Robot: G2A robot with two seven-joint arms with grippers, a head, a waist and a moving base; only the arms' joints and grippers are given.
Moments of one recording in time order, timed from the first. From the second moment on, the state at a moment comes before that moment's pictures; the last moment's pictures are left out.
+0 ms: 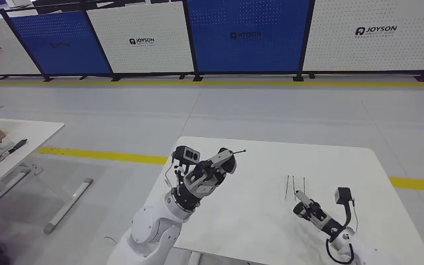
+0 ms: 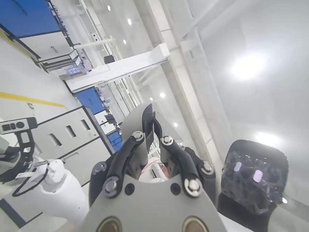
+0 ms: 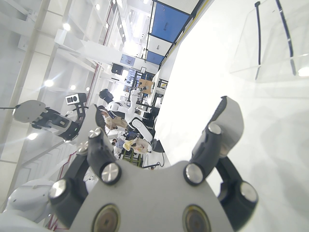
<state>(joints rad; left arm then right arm) 1.60 -1.20 -1.36 -2.11 -0.65 -0.19 -0.46 -1.50 -1.12 1.31 -1.56 0.18 -0.25 0.58</state>
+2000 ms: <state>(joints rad) 1.44 -1.18 -1.20 -1.57 -0.15 0.02 -0.56 -1.50 -1.12 1.31 -1.56 0.18 -0.25 0.58</state>
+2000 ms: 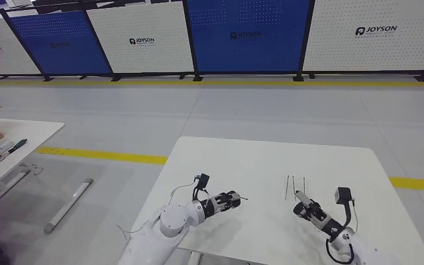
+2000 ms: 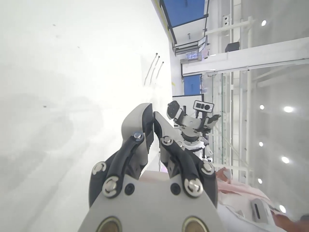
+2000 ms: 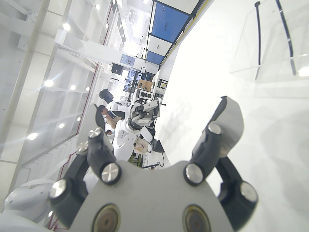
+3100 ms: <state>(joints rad) 1.64 -1.15 -1.40 -2.04 -0.44 -0.28 -0.55 -1.50 -1.12 1.31 -1.56 0.18 -0.25 0.58</state>
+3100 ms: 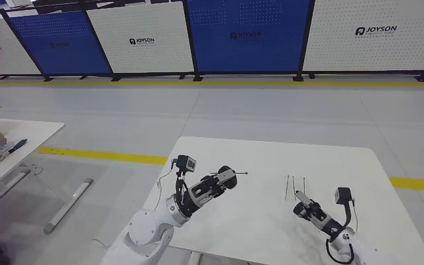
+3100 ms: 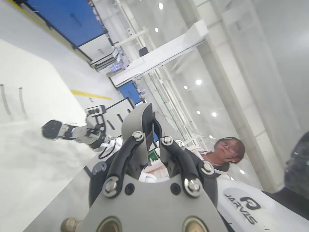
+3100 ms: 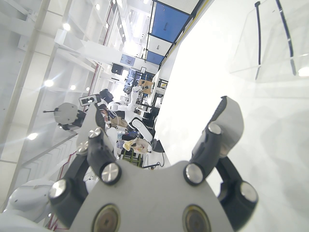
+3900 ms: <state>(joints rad) 1.60 -1.15 -1.30 -1.94 -0.30 -0.21 -0.56 -1.50 -1.12 1.31 -1.56 0.18 -0.25 0.58</state>
